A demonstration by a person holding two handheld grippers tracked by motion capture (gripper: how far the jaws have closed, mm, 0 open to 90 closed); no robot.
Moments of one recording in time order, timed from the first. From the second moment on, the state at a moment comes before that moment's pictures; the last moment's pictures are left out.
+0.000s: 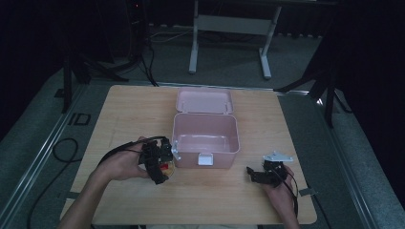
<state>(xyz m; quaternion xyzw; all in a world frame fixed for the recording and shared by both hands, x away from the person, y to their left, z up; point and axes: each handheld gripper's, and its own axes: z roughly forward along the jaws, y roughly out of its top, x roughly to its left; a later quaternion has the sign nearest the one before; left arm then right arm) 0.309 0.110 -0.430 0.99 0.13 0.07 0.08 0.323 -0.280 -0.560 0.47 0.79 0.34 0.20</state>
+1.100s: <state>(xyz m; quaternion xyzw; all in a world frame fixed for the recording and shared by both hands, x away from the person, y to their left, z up) 0.319 0.120 -0.407 0.98 0.14 0.08 0.09 0.323 -0.280 -0.560 0.47 0.79 0.34 0.20</state>
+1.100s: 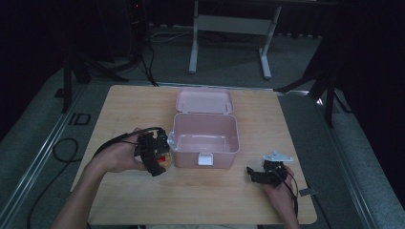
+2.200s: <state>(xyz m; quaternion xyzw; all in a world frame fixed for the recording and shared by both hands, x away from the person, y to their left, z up) 0.341 0.108 -0.374 0.98 0.13 0.09 0.07 0.323 -0.280 -0.560 0.47 0.79 0.34 0.20</state>
